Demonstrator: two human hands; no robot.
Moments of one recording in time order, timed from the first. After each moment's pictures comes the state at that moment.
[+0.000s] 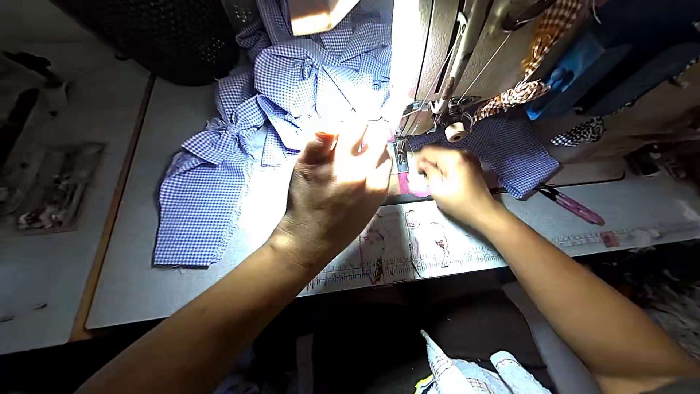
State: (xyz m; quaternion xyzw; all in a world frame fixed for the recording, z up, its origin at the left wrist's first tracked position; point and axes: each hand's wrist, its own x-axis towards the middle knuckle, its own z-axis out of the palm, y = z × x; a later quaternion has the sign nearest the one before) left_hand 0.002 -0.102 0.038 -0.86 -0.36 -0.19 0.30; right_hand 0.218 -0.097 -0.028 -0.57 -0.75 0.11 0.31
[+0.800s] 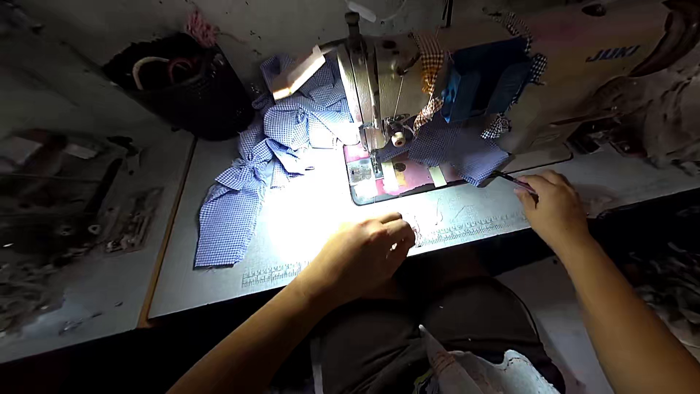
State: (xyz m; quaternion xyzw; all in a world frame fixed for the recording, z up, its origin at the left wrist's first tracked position) left_hand 0.016 -0.185 0.047 -0.94 -0.22 -0.22 -0.15; right_hand 0.375 -0.231 -0.038 -0.75 -0.61 -0.03 0.27
